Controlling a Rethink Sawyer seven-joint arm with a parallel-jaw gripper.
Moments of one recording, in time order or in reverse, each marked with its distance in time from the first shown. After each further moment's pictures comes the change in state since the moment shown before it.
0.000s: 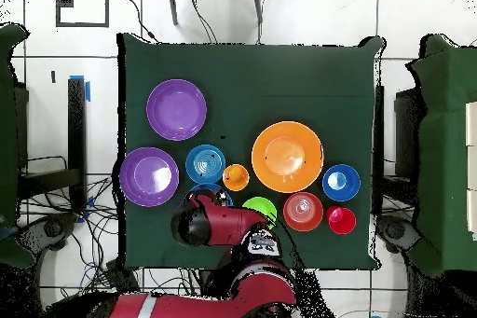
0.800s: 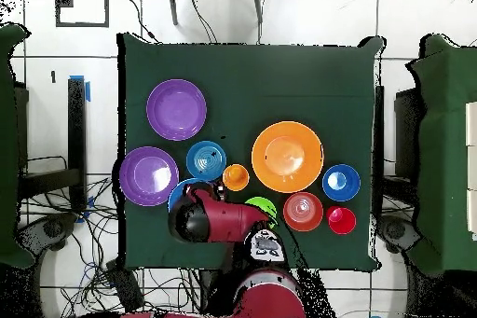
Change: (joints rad) arm -0.023 -0.071 0.041 0.004 0.000 0.008 0.000
